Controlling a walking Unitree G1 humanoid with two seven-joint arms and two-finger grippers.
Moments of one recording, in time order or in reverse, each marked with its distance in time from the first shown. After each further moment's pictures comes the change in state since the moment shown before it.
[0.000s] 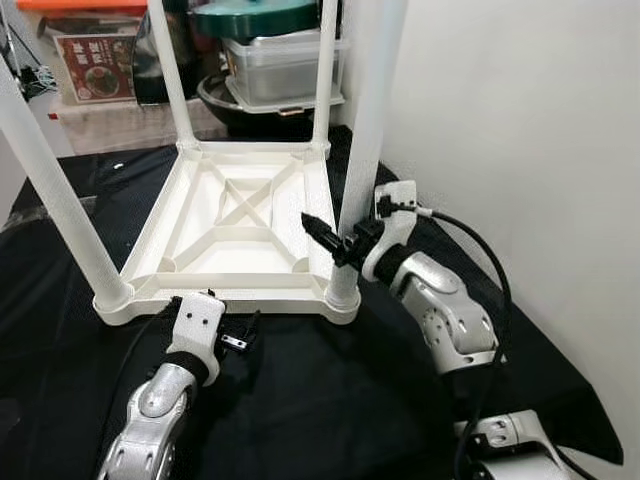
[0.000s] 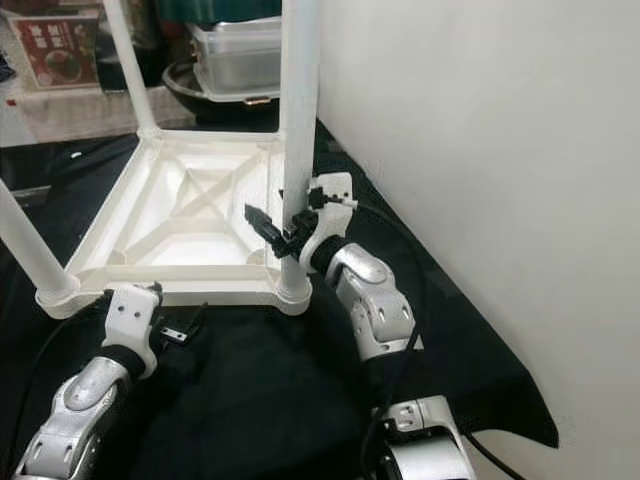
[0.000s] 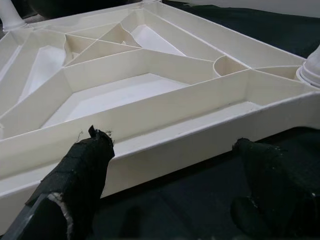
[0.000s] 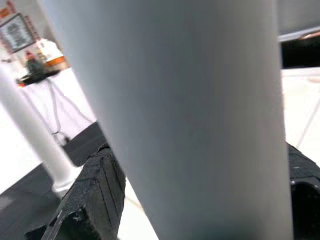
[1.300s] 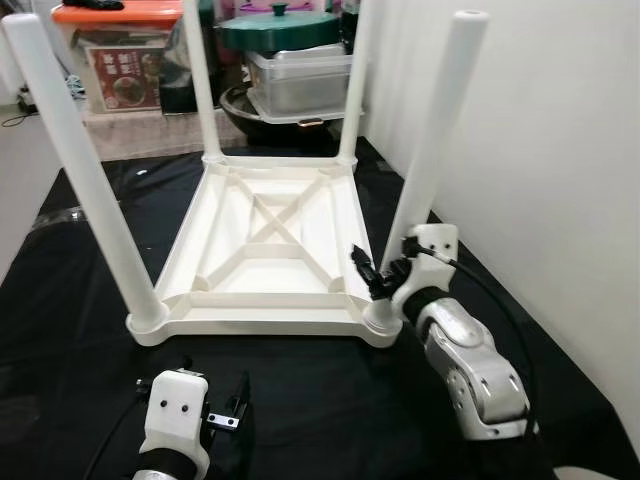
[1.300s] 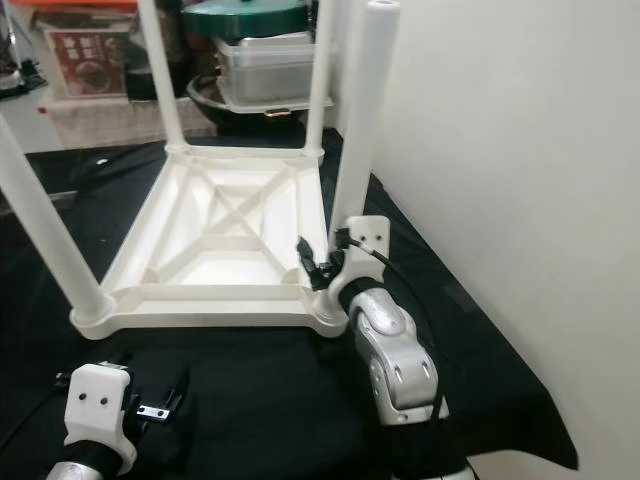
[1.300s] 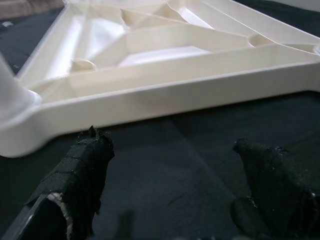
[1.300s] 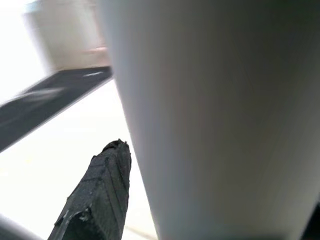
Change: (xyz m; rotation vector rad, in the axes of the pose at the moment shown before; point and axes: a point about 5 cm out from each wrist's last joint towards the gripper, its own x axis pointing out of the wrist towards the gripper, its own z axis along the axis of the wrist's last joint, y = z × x) left arm -0.094 -0.029 0.002 -0.072 0.075 0.156; right arm -0.041 -0.002 -0.006 -0.167 0.112 -0.241
